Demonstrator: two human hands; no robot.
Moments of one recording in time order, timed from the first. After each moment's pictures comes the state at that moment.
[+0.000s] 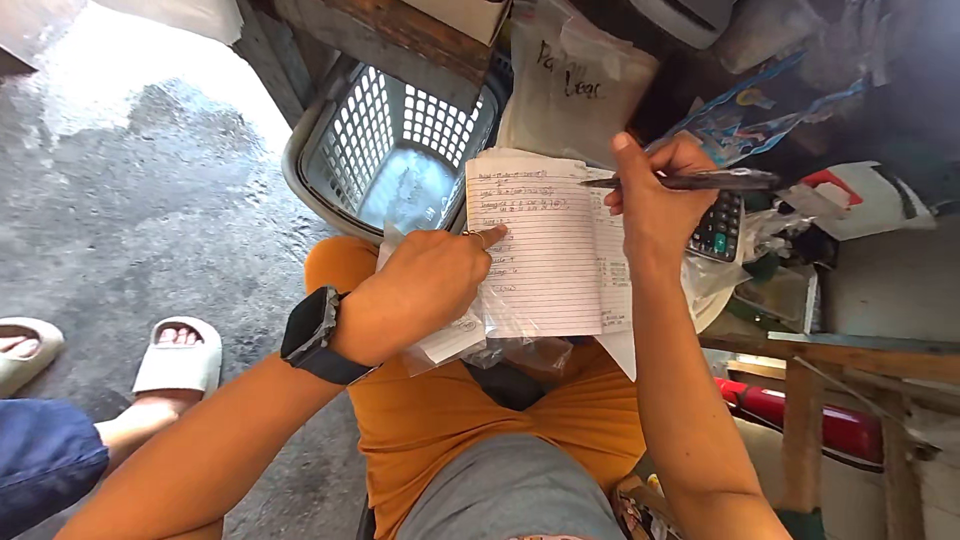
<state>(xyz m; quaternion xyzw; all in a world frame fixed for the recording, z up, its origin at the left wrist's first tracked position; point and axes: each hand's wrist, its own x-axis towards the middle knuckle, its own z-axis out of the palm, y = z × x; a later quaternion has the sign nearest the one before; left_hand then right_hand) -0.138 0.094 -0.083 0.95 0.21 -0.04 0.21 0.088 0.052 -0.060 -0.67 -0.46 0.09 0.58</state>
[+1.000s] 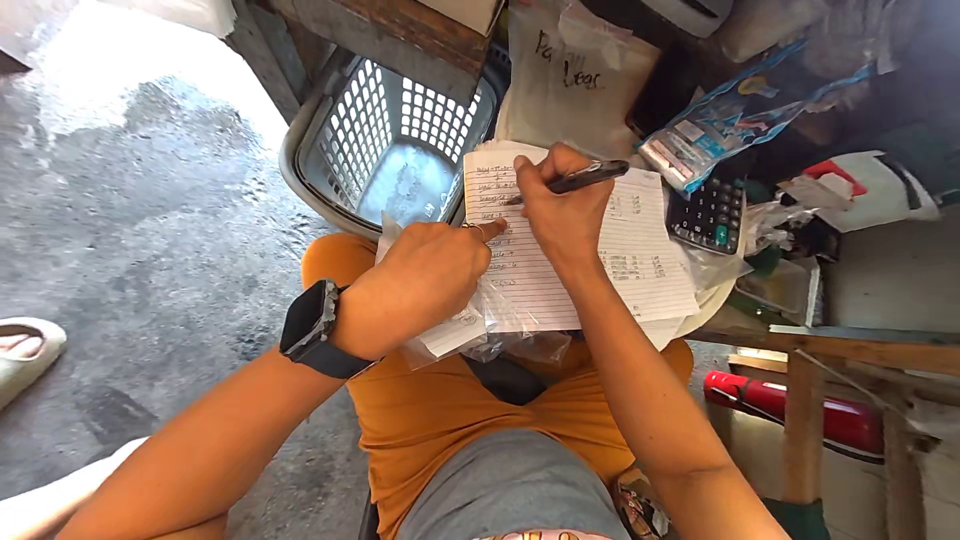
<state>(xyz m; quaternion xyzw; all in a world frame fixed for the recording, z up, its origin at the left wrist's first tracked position) -0.136 0.094 -0.078 0.95 0.21 -0.05 0.21 0.036 0.068 -0.097 -0.68 -0.54 0.08 0.49</state>
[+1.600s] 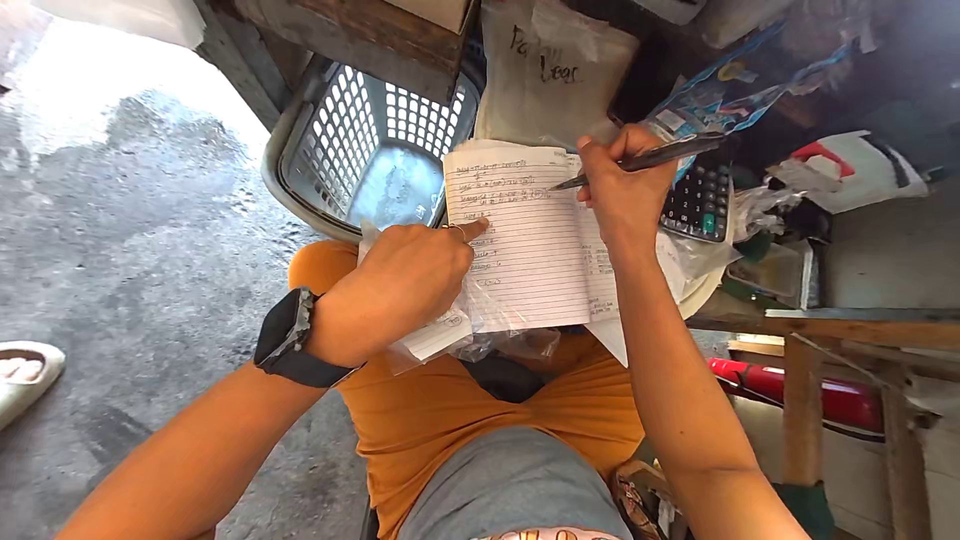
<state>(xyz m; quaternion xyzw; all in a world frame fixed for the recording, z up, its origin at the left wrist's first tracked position) -0.136 0.095 -0.079 0.96 0.20 -0.04 0.19 0.093 0.052 -0.067 -0.72 -0.44 0.12 0.52</state>
